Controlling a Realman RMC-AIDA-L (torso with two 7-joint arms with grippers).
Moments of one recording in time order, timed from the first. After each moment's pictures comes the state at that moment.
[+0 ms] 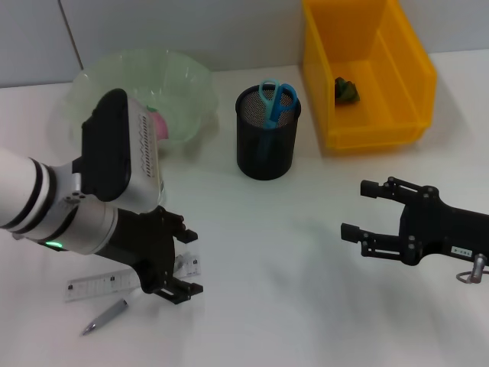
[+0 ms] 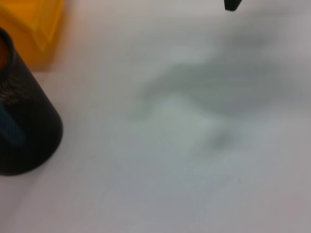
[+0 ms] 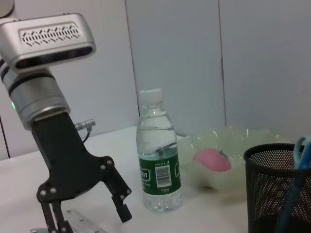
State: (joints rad) left arm -0.54 -2.07 1.54 1.20 2.31 1.38 -1.78; right arm 0.26 2.07 -0.87 -0.64 -1.67 -1.50 1.05
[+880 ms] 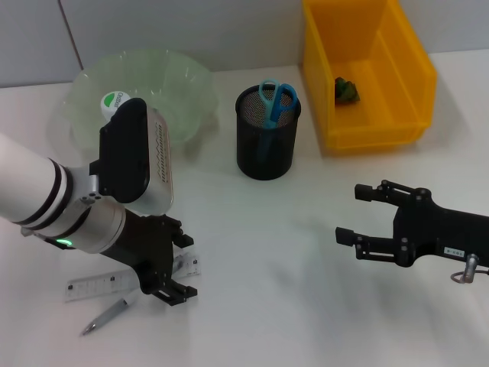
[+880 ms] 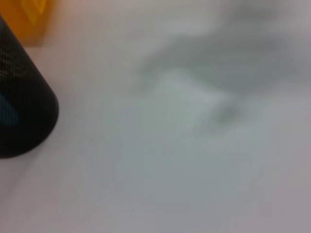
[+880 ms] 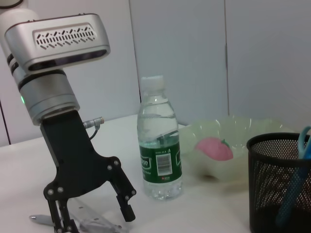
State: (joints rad) left arm -0.61 -2.07 1.56 1.09 2.36 1.34 -1.79; right arm 0.28 2.07 -0.86 -0.64 -1.71 -1.47 1.06
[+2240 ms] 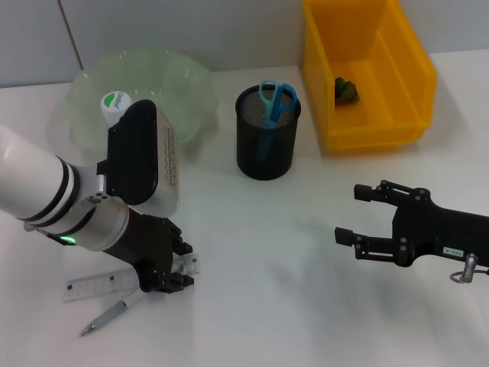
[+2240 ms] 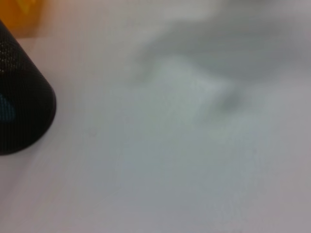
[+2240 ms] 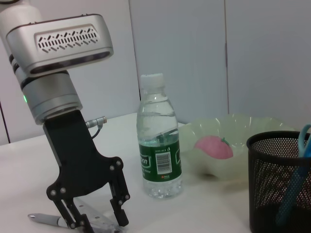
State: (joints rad) left arm -0.63 -2.08 1.58 1.08 2.39 1.33 -1.79; right arm 0.28 2.07 -0.87 -0.64 -1.71 -1.47 1.06
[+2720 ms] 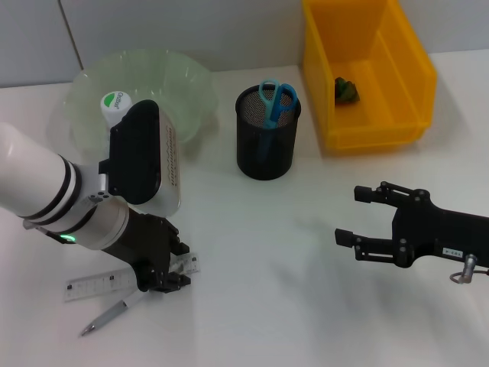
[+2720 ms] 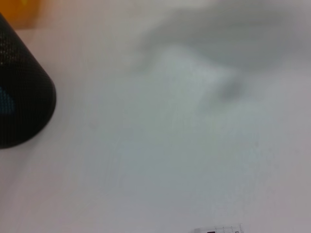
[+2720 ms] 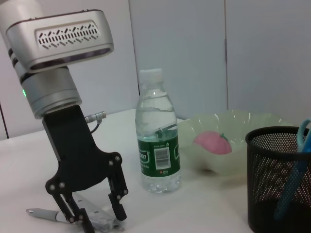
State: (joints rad) left arm -0.64 -2.08 1.59 1.08 2.41 1.33 -1.81; right arm 0.28 2.07 -0.87 -0.63 -1.72 -1.46 1.06
